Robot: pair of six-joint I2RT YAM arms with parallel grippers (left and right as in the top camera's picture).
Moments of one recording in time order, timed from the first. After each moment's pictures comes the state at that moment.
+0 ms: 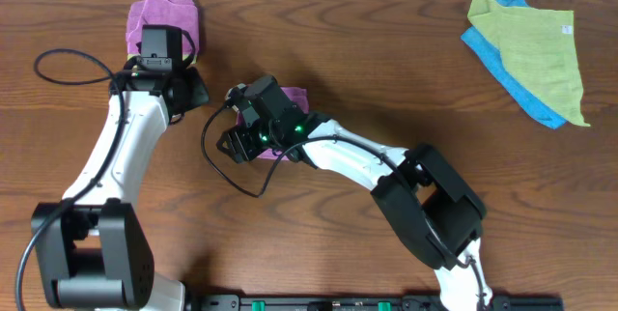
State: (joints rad) left arm -0.02 1.66 1.23 -0.67 -0.07 -0.42; right arm 0.80 2.12 1.39 -0.10 -0.40 0.33
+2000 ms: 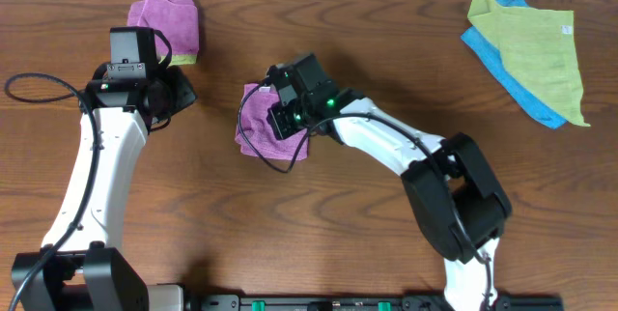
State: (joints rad) left arm 0.04 1.54 1.23 -0.76 0.06 -0.48; right arm 0.65 2.08 1.40 -0.29 -0.37 0.23
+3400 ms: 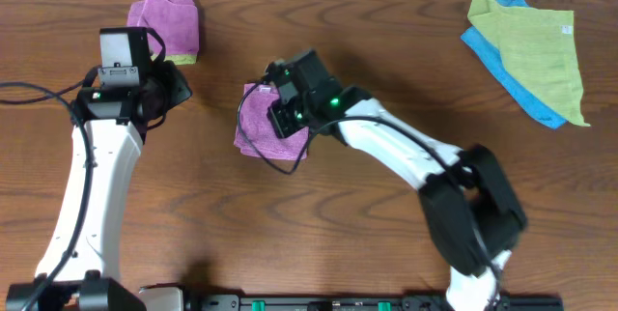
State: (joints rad) left arm 0.05 1.45 1.23 -0.74 0.04 -0.49; right arm 0.65 1.96 1.40 -0.36 -0.33 0.20
